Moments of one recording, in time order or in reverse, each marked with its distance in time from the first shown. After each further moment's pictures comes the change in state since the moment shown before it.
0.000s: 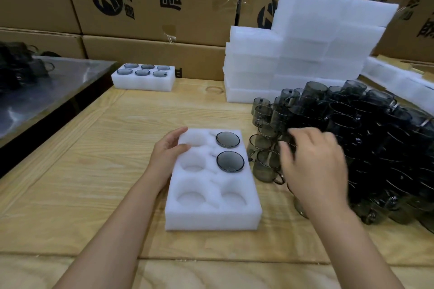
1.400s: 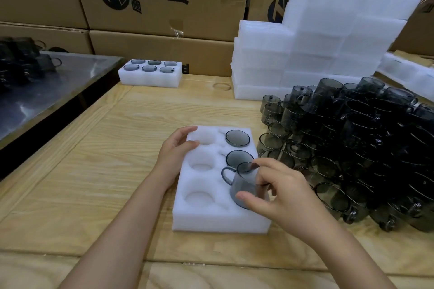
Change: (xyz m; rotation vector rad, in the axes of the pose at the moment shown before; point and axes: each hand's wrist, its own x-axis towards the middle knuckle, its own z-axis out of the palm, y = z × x) left_hand 0.003 -0.001 0.001 -0.004 -0.023 -0.013; right_hand -0.029 -0.024 0.009 0.668 -0.518 -0.107
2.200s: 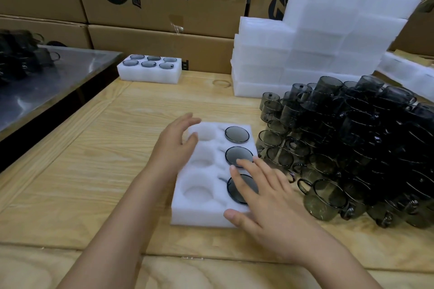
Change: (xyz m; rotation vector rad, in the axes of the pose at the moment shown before) left_hand -0.023 0.032 0.009 0.712 0.004 0.304; right_hand -0.015 0.003 0.019 -0.585 -0.351 -0.080
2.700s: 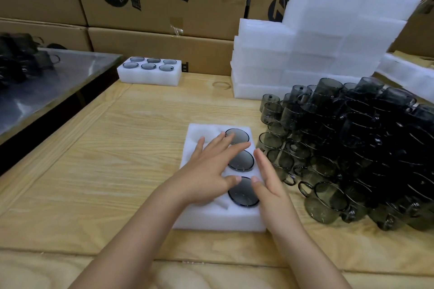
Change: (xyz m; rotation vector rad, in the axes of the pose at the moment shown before) left_hand -0.028 0.038 0.025 0.447 -0.580 0.250; right_hand 0.025 -0.004 0.022 1.306 0.369 0.360
